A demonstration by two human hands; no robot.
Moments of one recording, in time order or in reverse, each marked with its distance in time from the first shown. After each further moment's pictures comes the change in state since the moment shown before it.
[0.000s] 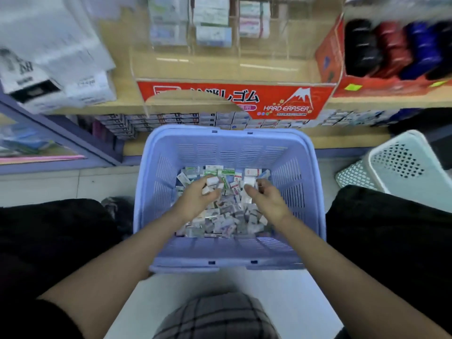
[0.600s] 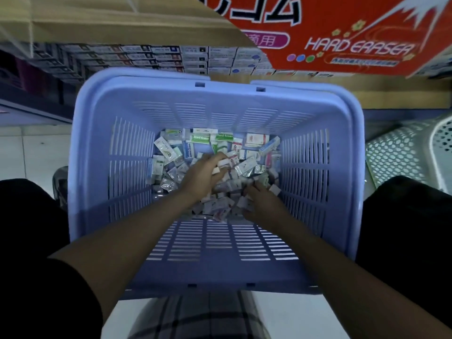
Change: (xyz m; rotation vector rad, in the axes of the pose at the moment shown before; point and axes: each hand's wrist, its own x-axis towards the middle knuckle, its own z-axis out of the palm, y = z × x) left_hand 0.076 -0.092 0.059 0.440 -0.027 0.038; right_hand 0.066 0.127 0.013 -0.778 -0.371 -0.134
